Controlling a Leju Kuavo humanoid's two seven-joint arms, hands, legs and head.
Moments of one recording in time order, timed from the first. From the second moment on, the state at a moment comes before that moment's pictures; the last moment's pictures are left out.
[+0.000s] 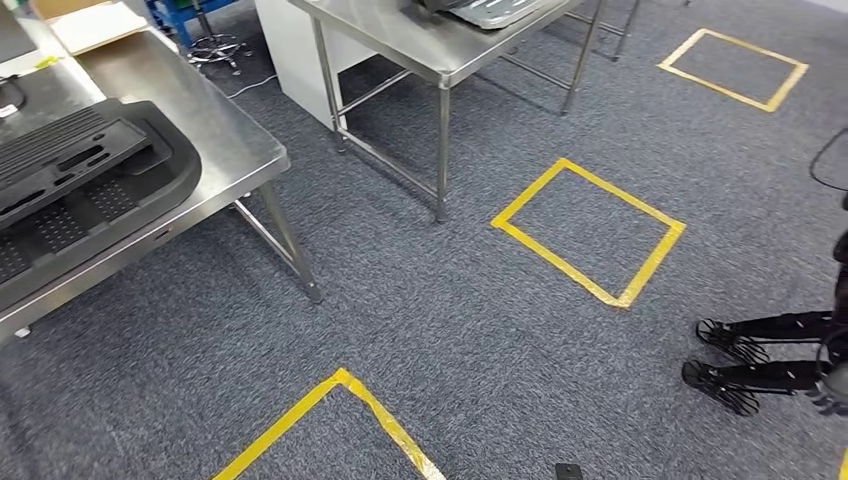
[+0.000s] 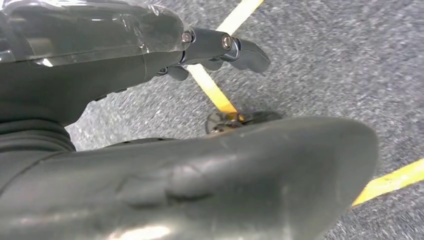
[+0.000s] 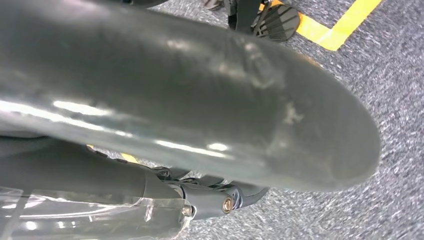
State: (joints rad) left arm -0.13 0.01 -1.26 -0.42 1.18 0.47 -0.34; right arm -0.05 -0.10 0.84 -0.44 -1.08 -0.66 -0.29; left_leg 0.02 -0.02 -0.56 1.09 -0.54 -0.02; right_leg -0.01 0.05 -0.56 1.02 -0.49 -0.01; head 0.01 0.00
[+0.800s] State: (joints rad) left arm -0.14 0.01 -1.26 -0.42 1.18 0.46 -0.33; right arm -0.06 -0.10 0.85 -0.43 -1.10 -0.66 -0.29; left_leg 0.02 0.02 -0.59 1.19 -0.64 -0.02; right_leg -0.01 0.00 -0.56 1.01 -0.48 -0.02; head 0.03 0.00
